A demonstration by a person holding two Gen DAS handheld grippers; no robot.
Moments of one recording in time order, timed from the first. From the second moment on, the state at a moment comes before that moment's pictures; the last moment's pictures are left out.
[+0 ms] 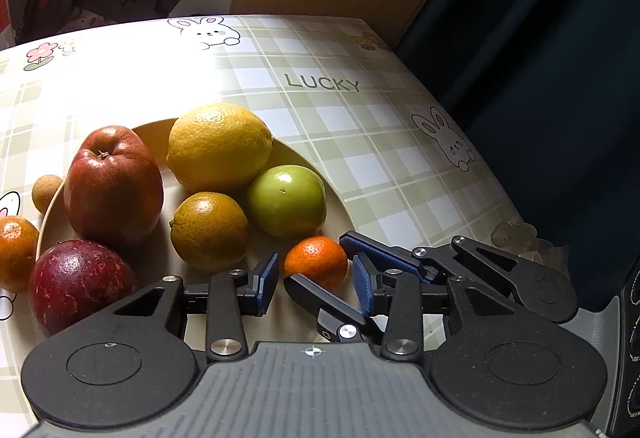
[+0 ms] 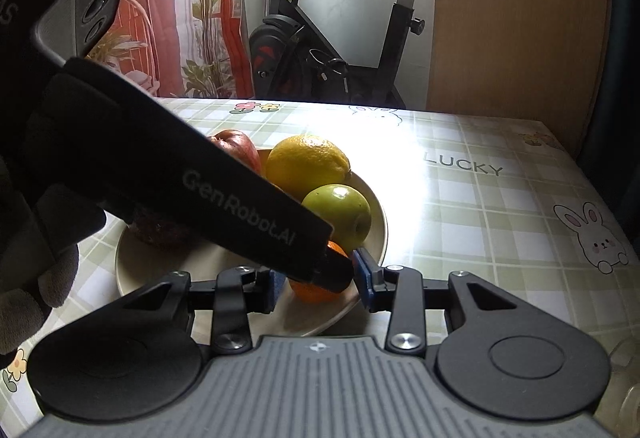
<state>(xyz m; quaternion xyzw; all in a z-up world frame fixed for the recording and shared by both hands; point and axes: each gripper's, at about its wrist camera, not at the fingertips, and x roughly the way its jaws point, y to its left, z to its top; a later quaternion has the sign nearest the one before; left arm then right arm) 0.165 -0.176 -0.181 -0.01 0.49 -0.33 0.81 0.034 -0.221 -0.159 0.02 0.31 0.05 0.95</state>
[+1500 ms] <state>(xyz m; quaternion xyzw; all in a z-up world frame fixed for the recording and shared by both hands) 0.181 0.068 -0.091 -0.04 0.34 -0.19 0.92 0.112 -0.107 -0.108 0.04 0.31 0.11 0.94</state>
